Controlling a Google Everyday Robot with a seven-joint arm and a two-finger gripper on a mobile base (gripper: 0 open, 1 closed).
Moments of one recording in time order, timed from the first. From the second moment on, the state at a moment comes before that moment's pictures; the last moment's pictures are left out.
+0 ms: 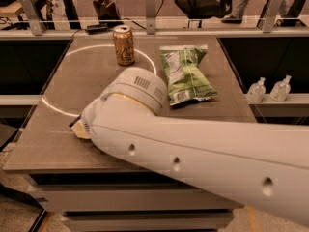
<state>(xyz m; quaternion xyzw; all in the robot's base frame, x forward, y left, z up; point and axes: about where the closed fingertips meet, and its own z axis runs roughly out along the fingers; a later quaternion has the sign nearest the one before) 0.497 0.154 0.833 -0.36 0.84 0.11 0.39</state>
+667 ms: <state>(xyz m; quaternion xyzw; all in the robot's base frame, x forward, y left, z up) 0.469 0.076 0.866 -0.31 0.83 0.05 0.46</state>
